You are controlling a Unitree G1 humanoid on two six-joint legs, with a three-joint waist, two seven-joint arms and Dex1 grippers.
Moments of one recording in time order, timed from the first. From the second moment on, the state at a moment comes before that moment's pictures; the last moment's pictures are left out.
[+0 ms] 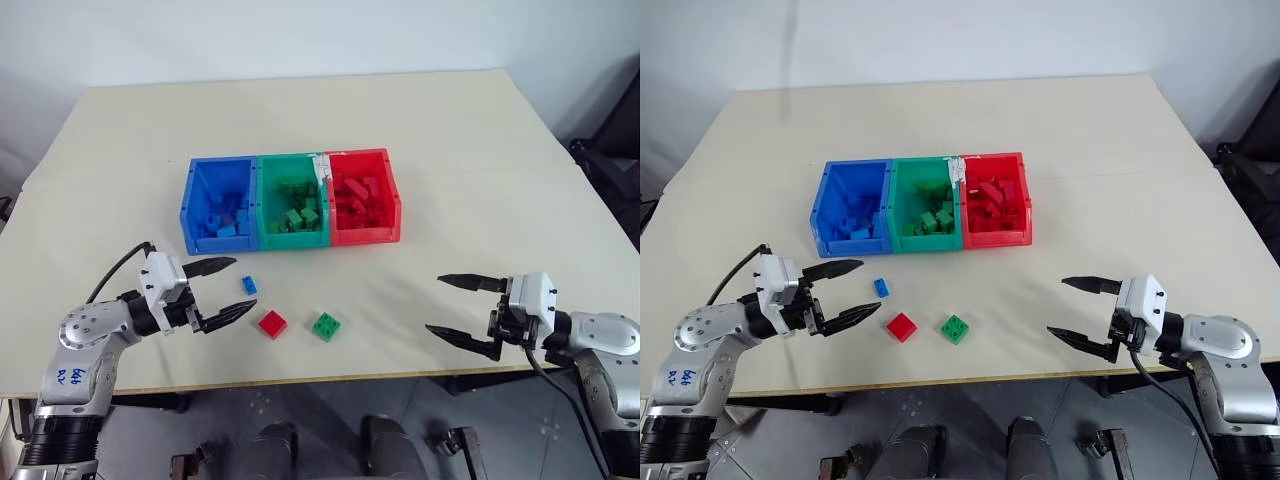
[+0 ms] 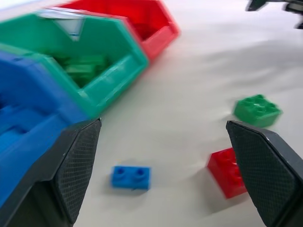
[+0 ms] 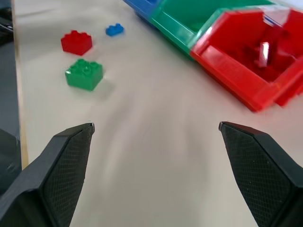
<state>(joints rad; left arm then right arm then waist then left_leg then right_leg) -0.13 0.65 0.18 -0.06 -0.46 0.11 -1.02 -0.03 -0.70 -0.23 -0.13 0.44 0.03 1.23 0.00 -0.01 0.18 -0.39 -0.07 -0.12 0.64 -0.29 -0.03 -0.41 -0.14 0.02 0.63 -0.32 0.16</state>
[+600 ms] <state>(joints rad) 0.16 0.70 0.29 -0.18 -0.48 0.07 -1.08 -0.30 -0.64 0.30 -0.42 0.34 0.59 0.92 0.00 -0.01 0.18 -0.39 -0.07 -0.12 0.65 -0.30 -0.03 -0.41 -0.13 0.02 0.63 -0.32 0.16</state>
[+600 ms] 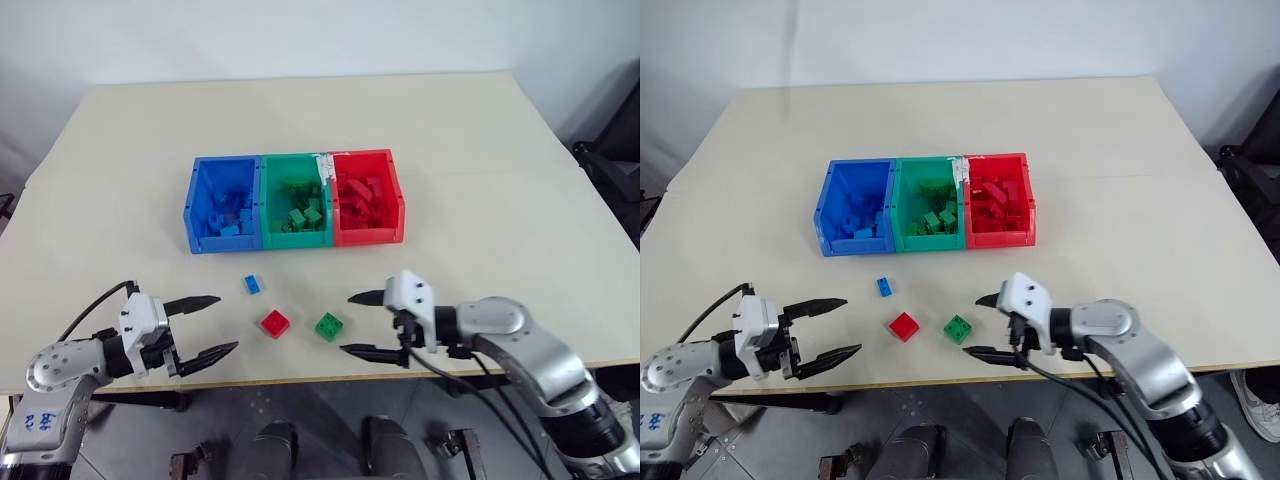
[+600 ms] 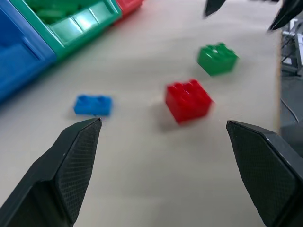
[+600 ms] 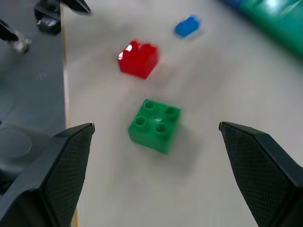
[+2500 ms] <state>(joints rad) 0.23 0.69 0.47 -0.20 -0.56 0.12 -0.94 -0.38 -0.61 0.03 0.07 0.40 -0.03 1.28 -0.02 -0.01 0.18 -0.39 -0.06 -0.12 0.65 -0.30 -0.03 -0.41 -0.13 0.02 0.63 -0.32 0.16</state>
